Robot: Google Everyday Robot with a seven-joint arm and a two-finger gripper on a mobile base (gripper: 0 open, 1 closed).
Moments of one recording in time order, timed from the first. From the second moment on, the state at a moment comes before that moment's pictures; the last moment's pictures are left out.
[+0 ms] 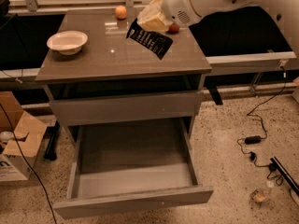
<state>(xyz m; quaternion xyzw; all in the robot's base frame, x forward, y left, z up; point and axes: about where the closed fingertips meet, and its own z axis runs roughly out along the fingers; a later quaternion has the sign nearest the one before) 0.645 -0.002 1.012 -0.60 0.63 0.11 0.49</state>
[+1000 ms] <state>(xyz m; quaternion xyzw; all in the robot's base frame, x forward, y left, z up) 0.725 0.030 0.966 -0.59 0.64 0.10 0.49</state>
